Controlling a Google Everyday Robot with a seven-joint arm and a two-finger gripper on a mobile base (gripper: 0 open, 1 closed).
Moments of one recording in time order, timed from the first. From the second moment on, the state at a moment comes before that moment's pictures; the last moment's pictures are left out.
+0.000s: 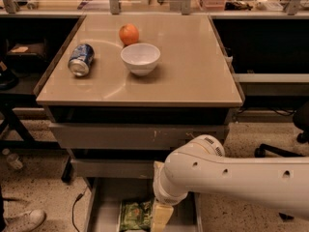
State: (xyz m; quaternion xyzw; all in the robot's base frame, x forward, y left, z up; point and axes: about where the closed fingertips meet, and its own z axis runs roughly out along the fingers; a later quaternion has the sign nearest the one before) arm 0.382 -0.007 0.599 -0.68 0.71 0.08 0.15
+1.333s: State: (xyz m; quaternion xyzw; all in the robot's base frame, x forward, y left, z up) arm 0.386 0.015 0.407 -0.66 0.73 0.17 0.10
